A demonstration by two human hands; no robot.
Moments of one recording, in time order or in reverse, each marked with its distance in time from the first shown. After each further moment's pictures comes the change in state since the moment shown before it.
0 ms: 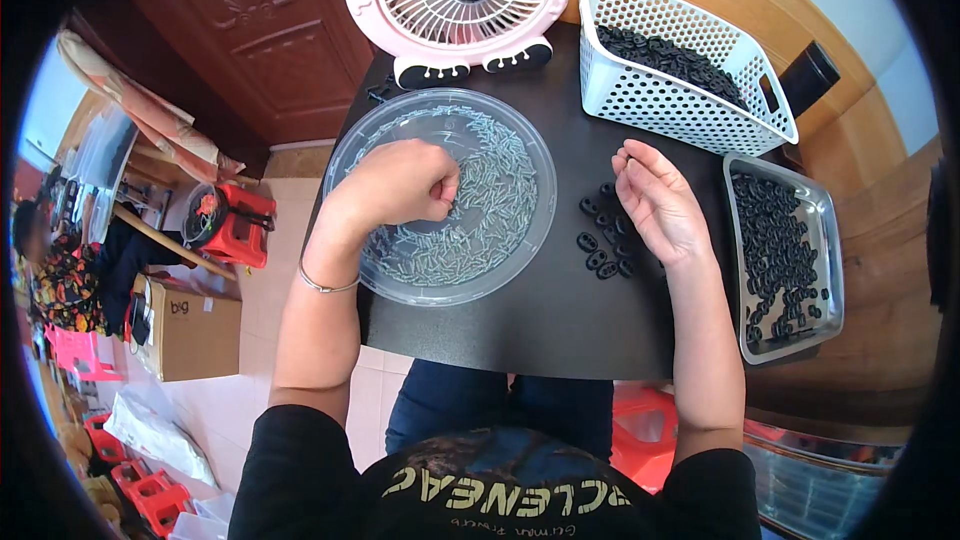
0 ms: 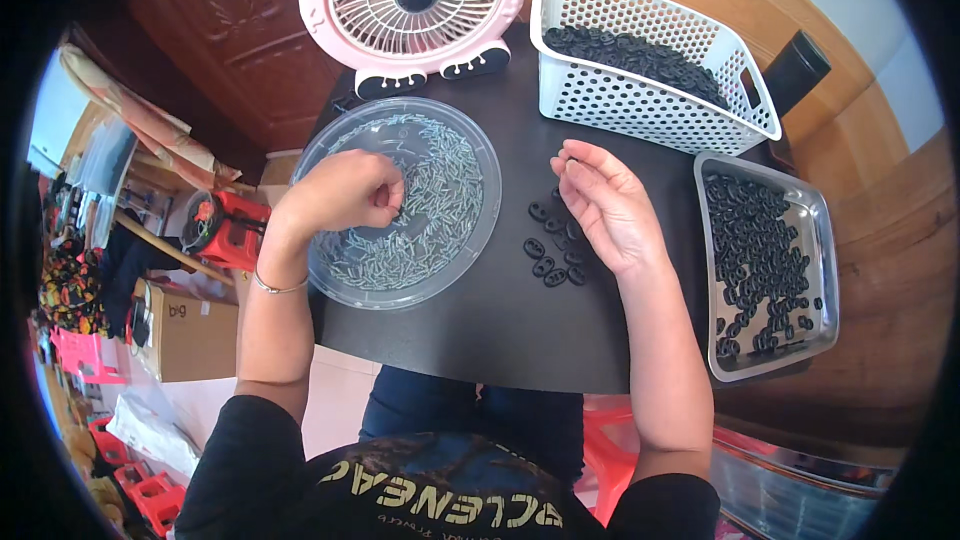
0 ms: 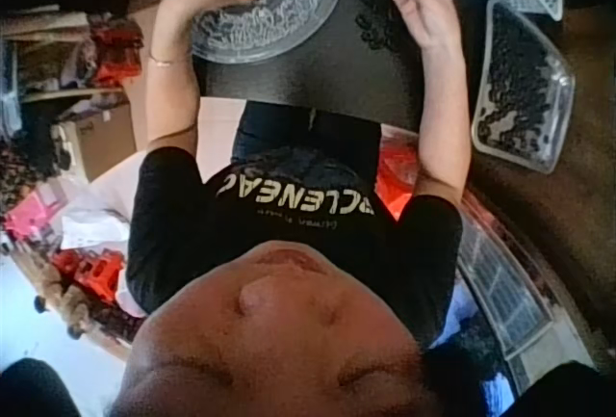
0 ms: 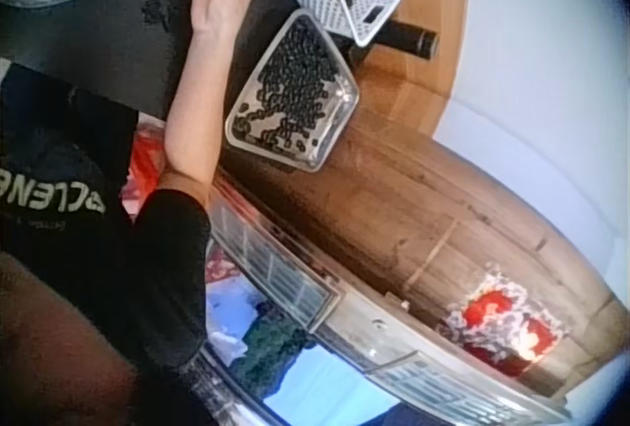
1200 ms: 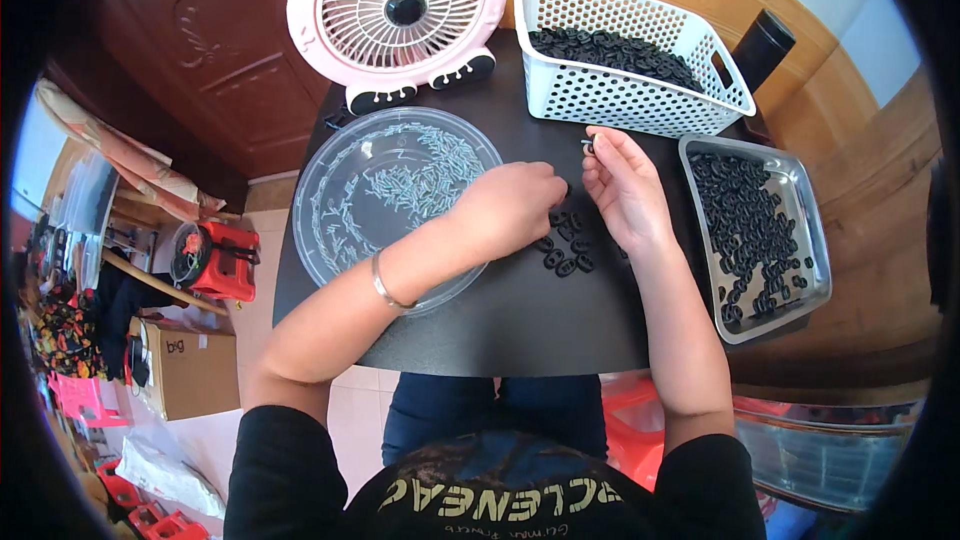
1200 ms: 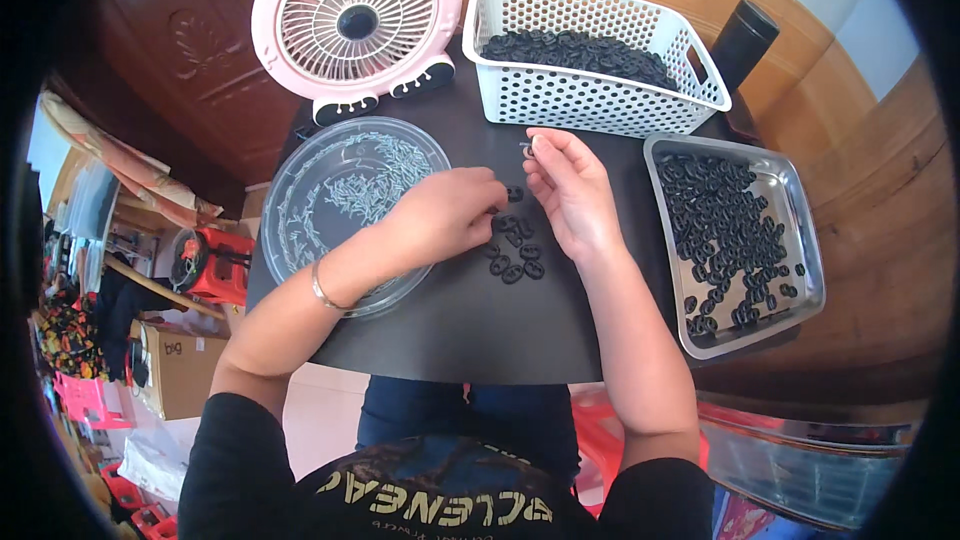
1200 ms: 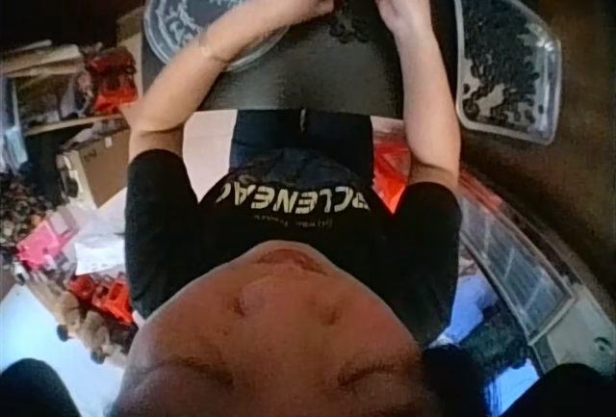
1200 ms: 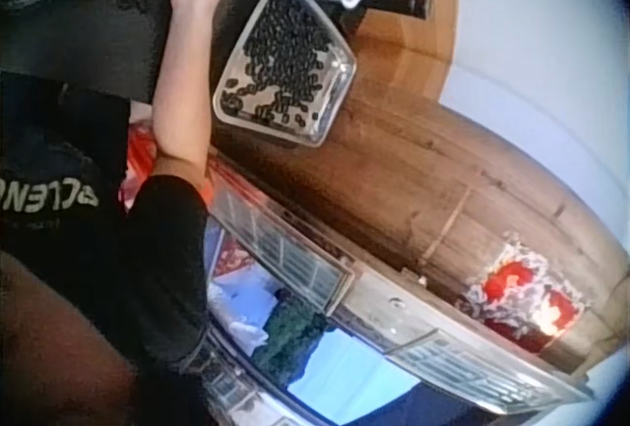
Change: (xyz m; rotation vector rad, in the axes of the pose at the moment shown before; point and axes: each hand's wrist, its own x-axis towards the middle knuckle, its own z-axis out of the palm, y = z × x) left_hand 0.071 0.099 0.047 -0.002 0.187 0.328; right_hand -0.002 -0.009 -0.002 -0.093 0.142 -0.135
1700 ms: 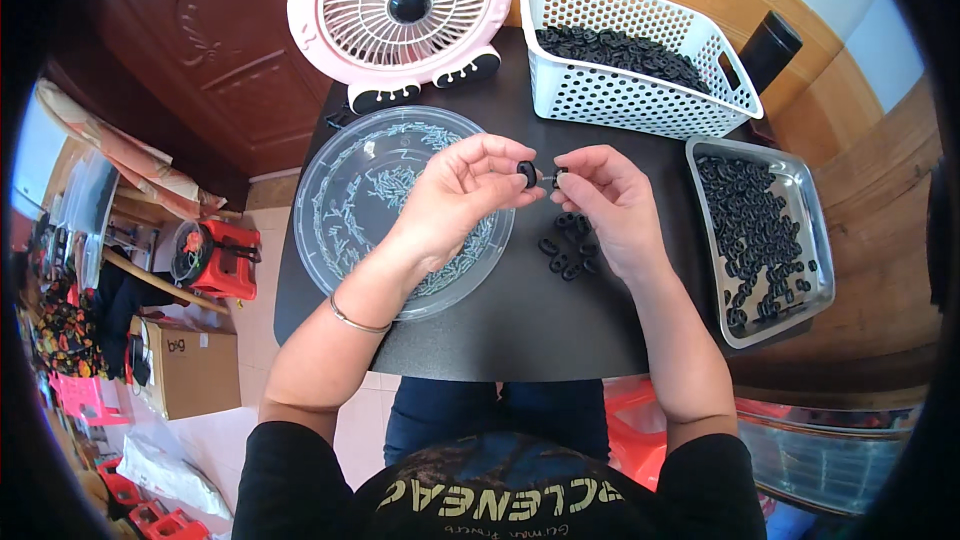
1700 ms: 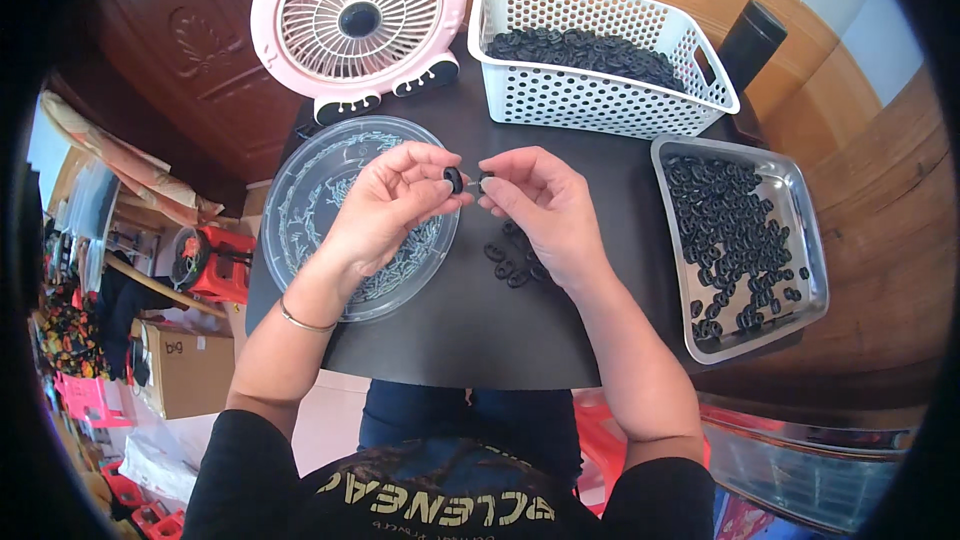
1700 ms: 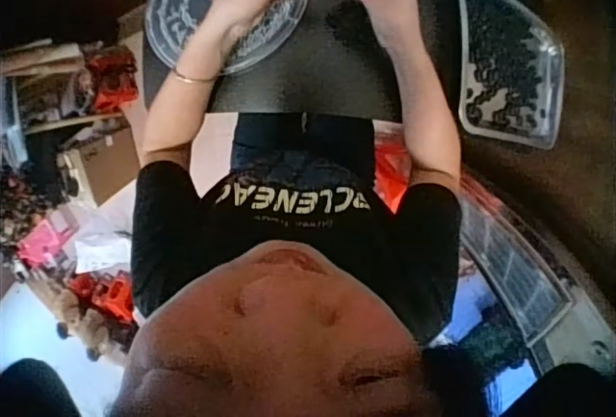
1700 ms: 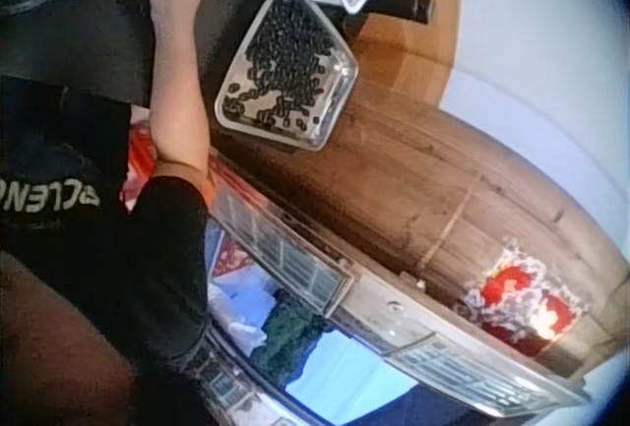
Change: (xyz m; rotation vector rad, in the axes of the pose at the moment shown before) left_hand -0.034 -0.011 -0.019 -1.566 0.322 -0.334; right_hand -0.025 -0.002 0.033 -0.360 -0.179 -0.109
